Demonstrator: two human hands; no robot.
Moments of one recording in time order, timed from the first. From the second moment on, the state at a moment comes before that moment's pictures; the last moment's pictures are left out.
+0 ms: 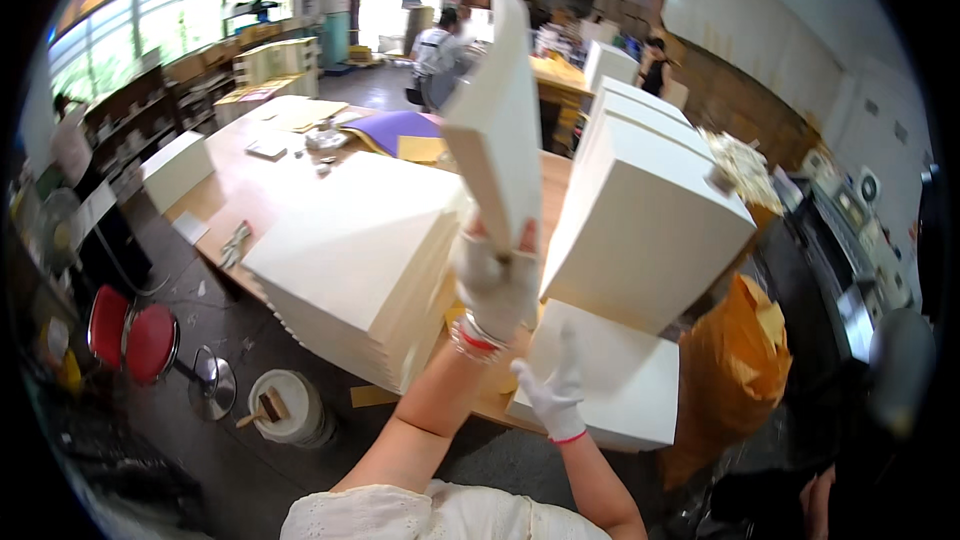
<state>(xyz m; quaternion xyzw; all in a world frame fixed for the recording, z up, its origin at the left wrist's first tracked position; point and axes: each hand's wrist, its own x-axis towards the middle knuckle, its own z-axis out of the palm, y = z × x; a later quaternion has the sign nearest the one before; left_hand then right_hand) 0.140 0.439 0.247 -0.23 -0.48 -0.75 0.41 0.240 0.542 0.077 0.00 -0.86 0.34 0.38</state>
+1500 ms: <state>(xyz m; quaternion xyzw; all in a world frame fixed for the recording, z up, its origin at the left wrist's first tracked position) 0.007 0.001 0.128 -0.20 -0.73 -0.65 0.06 0.163 0.367 0.167 0.16 -0.90 0.35 0.21</state>
